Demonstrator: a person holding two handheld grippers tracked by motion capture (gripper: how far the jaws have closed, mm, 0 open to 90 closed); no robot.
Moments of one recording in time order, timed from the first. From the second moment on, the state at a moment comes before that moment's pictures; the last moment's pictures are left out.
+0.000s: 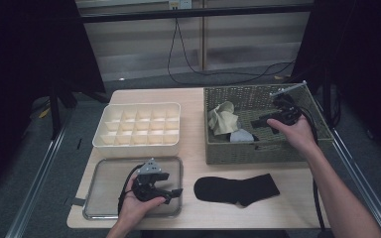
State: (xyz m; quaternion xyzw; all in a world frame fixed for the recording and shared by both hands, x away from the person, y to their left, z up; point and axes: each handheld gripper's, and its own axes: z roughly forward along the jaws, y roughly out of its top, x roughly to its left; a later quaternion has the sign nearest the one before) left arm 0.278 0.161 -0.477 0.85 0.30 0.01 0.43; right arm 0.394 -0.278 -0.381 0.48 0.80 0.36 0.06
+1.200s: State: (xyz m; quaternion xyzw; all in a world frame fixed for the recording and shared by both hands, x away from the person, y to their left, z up) left arm 0.279 0.162 -0.478 0.85 0.30 0.01 0.43; right arm 0.470 -0.230 -0.451 0.46 0.86 0.22 -0.04
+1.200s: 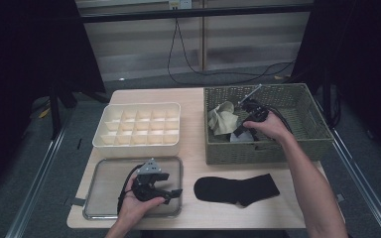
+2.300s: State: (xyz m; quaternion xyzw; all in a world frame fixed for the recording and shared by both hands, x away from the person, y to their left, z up) left arm 0.281 0.165 -0.479 0.85 0.30 0.01 0.43; right arm 0.477 -0.291 -0.425 0.55 0.78 0.29 0.05
